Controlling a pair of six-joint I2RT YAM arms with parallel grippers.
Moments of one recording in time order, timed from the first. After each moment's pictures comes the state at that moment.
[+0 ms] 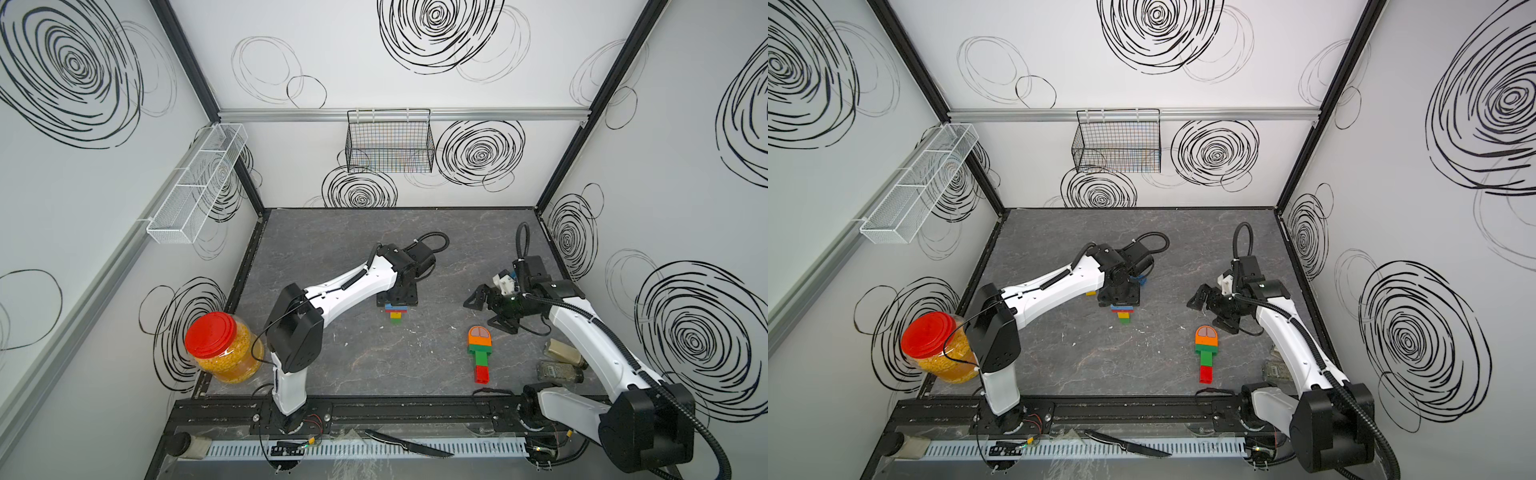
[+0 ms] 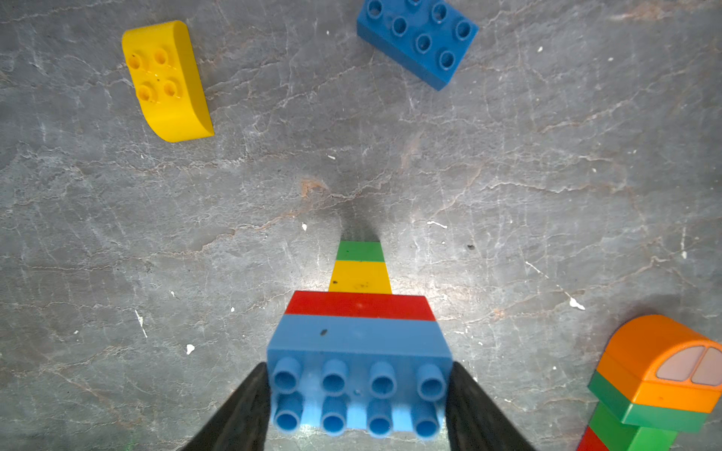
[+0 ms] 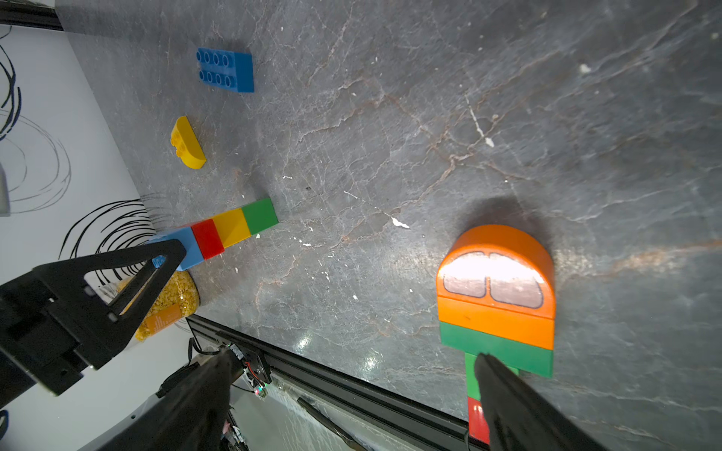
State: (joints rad) left arm -0.81 1.88 1.63 -1.19 -0.12 -0.86; right arm 0.17 1.15 0.86 -0.93 -0.54 0.54
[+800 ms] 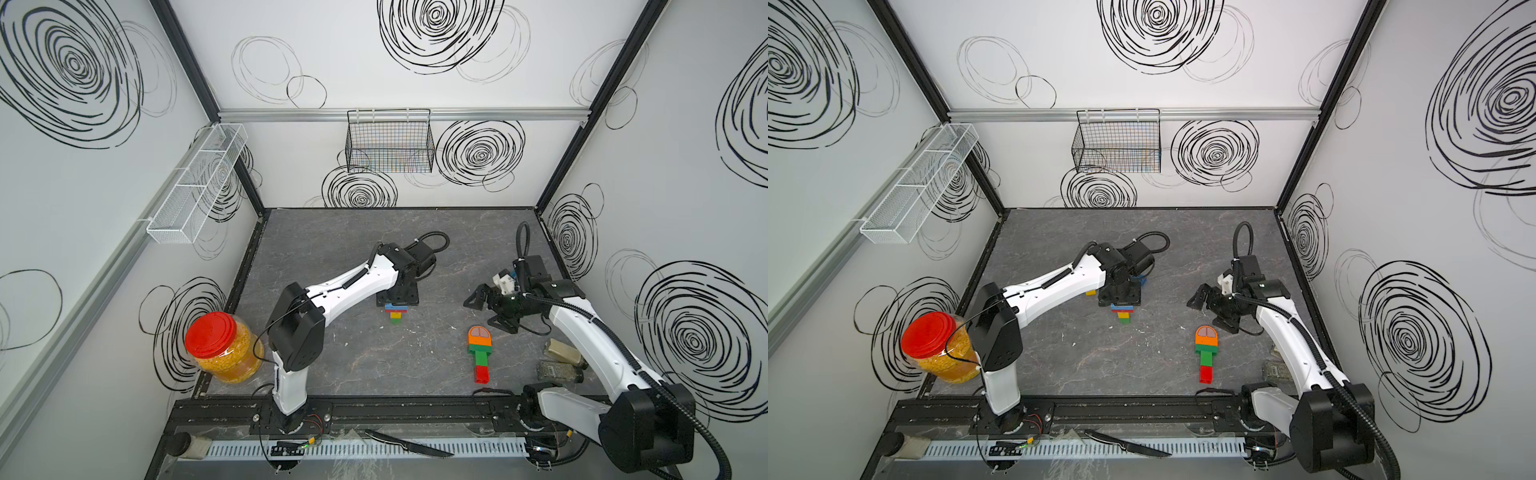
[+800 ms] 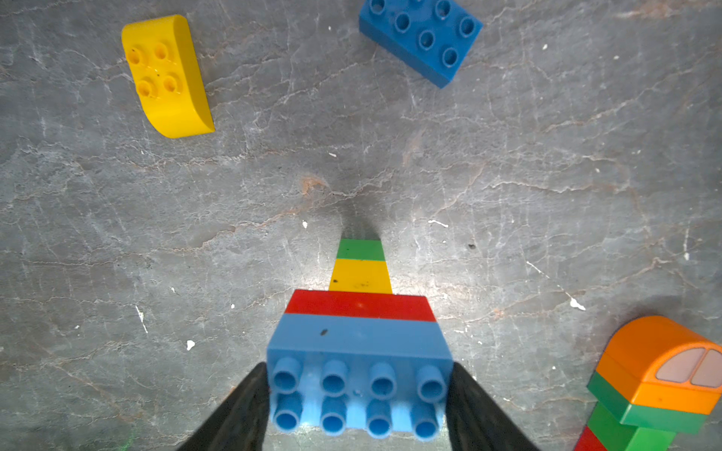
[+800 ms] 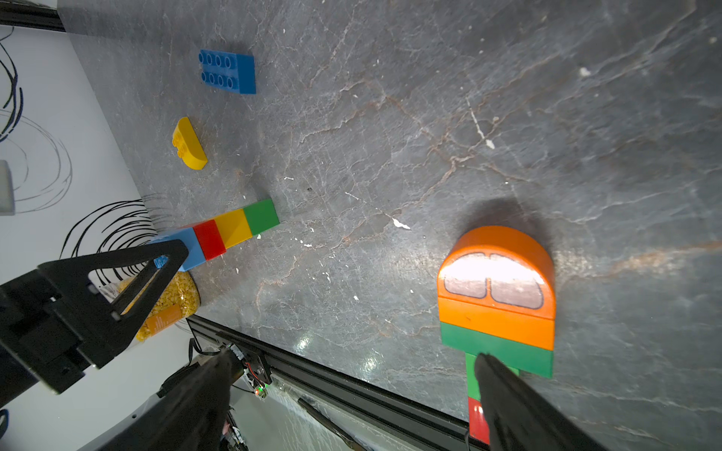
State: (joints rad) left arm -0.81 1.90 1.66 -1.21 -0.12 -0.87; right arm 0.17 1.15 0.86 -0.93 -0.54 0.54
